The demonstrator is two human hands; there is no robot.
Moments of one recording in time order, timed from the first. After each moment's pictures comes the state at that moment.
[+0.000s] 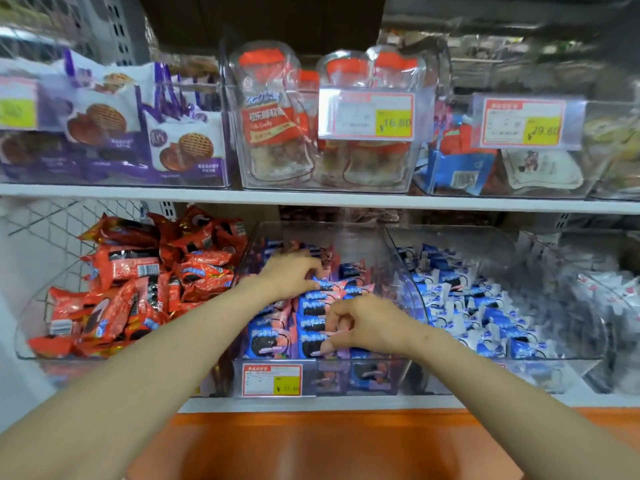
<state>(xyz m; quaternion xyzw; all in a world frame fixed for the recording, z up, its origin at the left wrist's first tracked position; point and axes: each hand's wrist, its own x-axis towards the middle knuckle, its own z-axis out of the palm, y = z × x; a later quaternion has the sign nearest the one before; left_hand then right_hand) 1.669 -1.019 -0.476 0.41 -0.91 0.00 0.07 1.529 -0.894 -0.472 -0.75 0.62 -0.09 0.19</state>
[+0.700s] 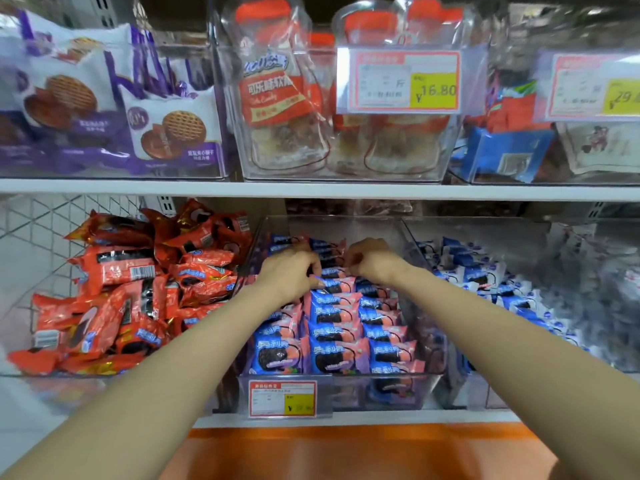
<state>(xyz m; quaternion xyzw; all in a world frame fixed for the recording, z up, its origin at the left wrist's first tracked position) 1.674 -1.032 -0.486 0.48 -0.87 -0.05 0.12 1.506 -1.008 -0.474 -0.70 0.69 -0.13 0.11</state>
